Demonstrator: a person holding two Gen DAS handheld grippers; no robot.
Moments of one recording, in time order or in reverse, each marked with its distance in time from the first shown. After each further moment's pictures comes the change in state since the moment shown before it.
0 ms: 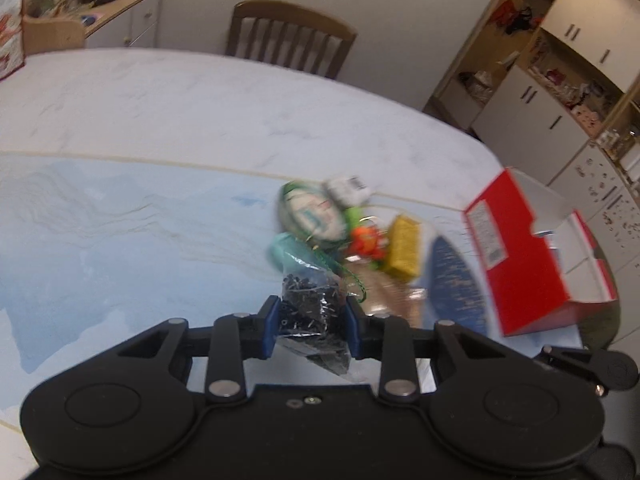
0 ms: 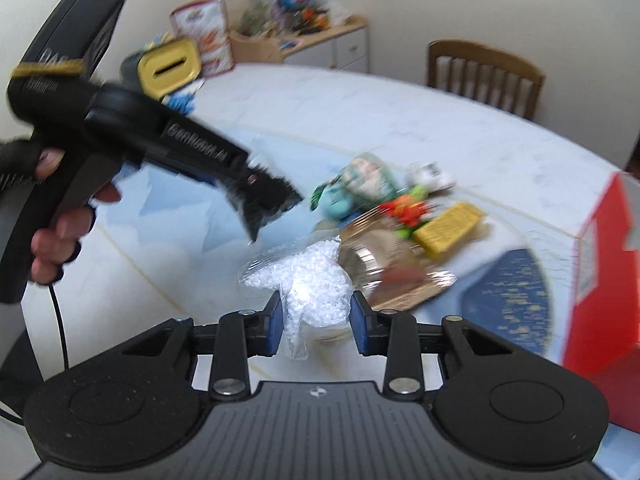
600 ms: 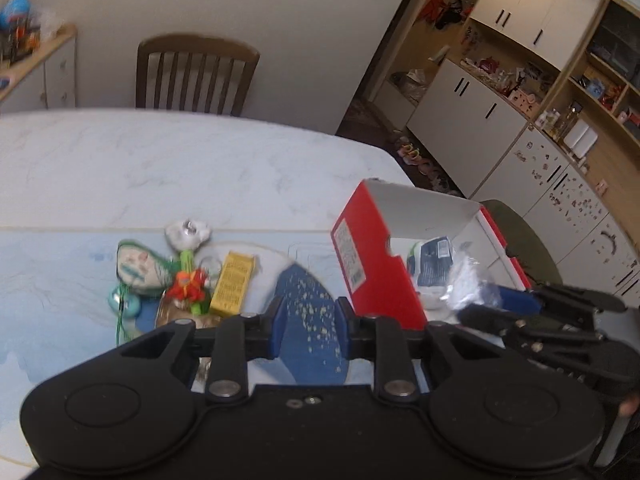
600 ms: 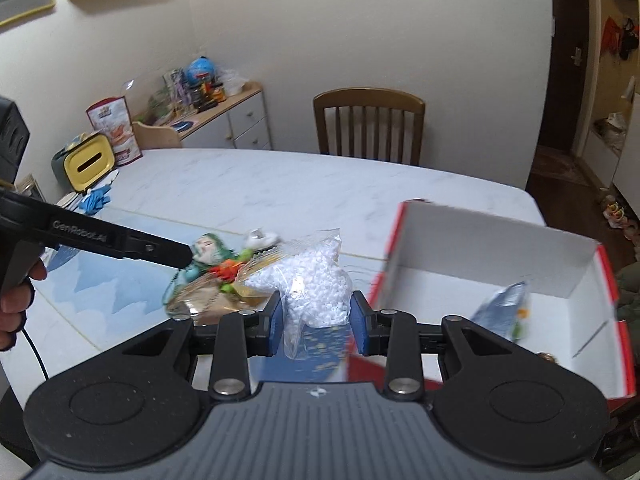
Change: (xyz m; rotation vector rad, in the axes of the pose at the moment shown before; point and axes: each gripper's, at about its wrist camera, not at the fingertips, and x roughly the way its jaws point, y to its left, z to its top) left arm -0.018 -0.147 0.016 0.127 -0.056 -0.102; right arm -0.119 -0.146 0.000 0.156 -0.148 -0.146
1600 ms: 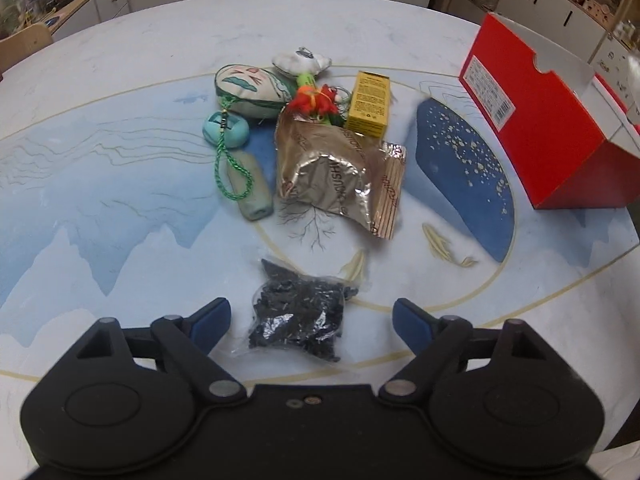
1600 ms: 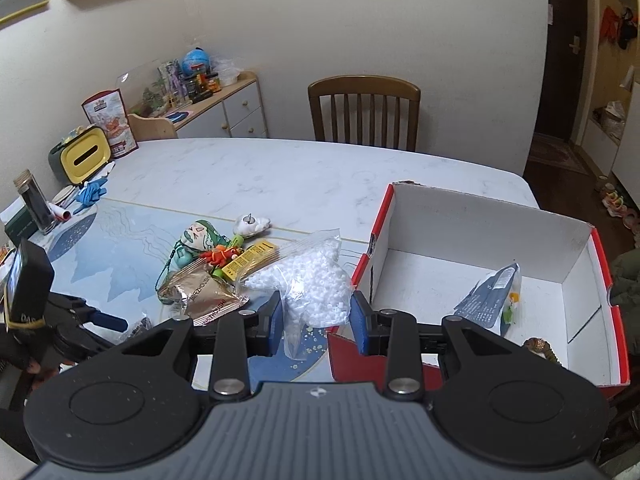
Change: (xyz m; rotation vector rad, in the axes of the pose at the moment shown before) left arm 0.057 0.075 -0.111 0.051 0.254 0.265; right arm -0.002 -0.004 -0.011 0.012 0.036 -0.005
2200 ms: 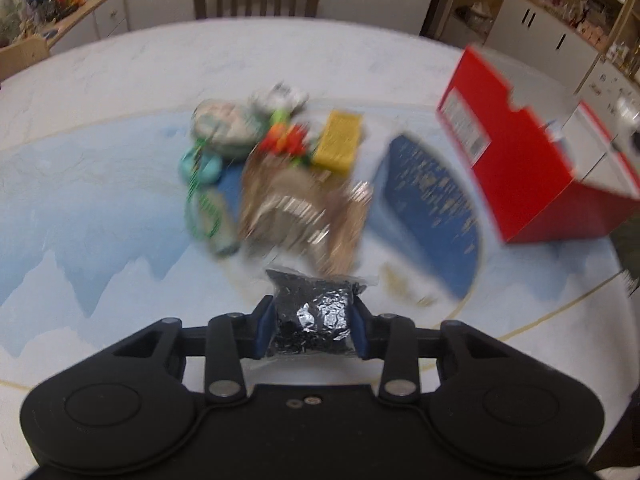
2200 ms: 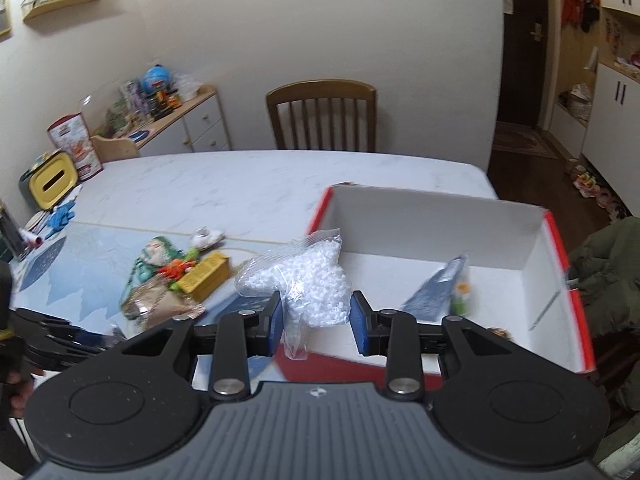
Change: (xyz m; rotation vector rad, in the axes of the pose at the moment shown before) left arm -0.021 -0.027 0.022 -0.033 -0.074 -0.044; right arm -0.012 -0.051 -0.001 0.083 -0.019 -0.084
